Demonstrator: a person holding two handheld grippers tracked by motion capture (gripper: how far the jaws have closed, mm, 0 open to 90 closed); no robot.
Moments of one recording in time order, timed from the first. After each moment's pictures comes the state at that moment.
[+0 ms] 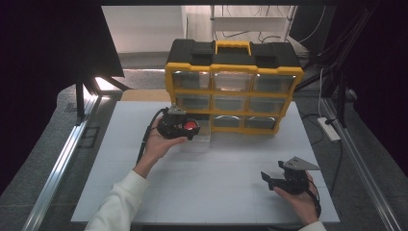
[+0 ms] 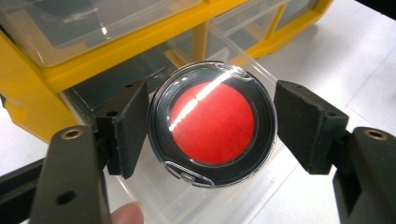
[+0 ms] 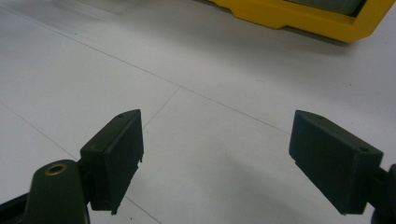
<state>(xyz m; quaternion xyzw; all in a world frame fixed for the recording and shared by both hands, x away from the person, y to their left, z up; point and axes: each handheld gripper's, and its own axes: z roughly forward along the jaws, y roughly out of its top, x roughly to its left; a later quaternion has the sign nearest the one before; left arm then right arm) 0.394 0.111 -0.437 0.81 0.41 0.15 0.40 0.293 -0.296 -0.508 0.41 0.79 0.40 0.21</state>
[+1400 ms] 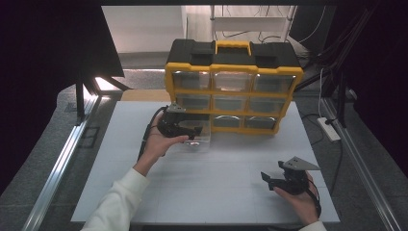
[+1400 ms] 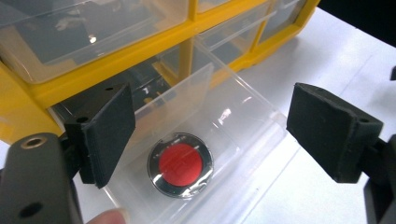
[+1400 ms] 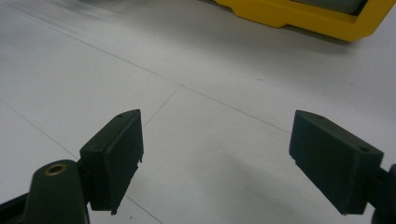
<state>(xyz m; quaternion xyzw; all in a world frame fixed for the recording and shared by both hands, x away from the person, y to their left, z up) 0.387 0.111 -0.429 0.81 0.39 0.13 0.43 0.293 -0.297 -0.509 0.41 0.79 0.40 0.21</state>
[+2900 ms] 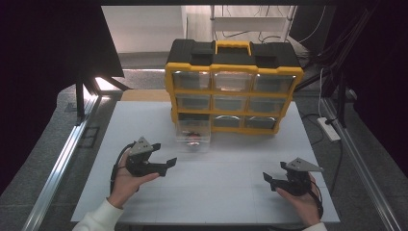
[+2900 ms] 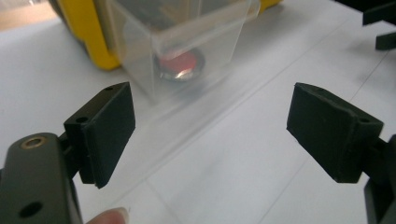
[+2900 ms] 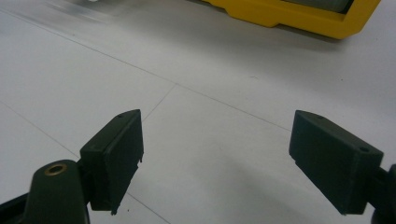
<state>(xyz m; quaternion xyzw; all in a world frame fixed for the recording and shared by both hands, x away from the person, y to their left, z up) 0.281 0.183 -0.479 0.78 0.40 0.15 0.45 0.290 -0.302 -0.508 0.42 0.78 0.41 0.21</state>
